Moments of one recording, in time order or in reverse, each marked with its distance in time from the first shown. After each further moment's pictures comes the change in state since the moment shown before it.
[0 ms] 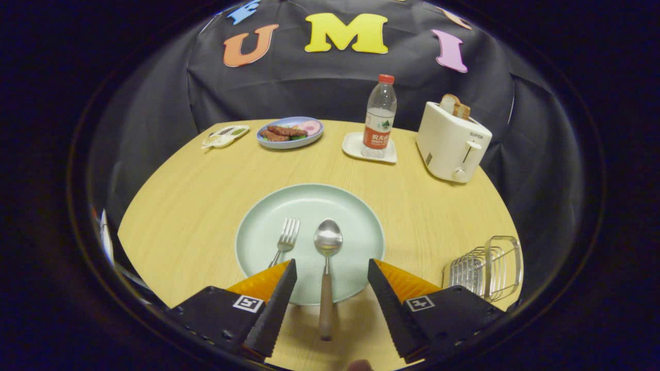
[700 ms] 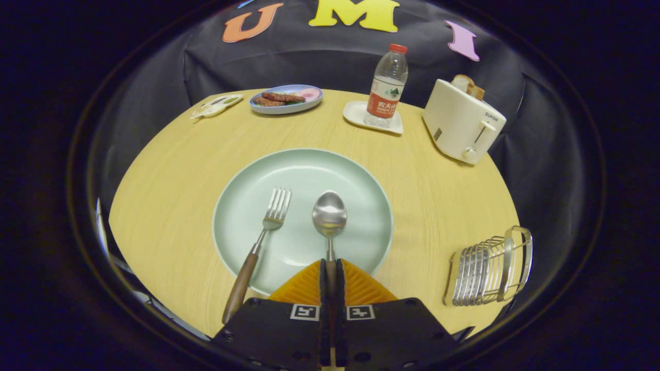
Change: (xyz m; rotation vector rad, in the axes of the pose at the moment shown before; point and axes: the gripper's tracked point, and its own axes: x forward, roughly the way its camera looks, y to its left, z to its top) arm 0.014 -0.009 -0.021 -0.009 0.172 -0.013
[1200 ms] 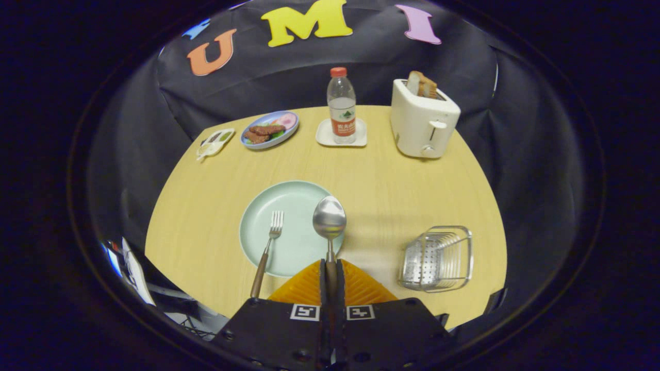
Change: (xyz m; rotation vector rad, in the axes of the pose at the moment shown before) arm -0.122 -0.079 0.031 0.184 0.029 0.067
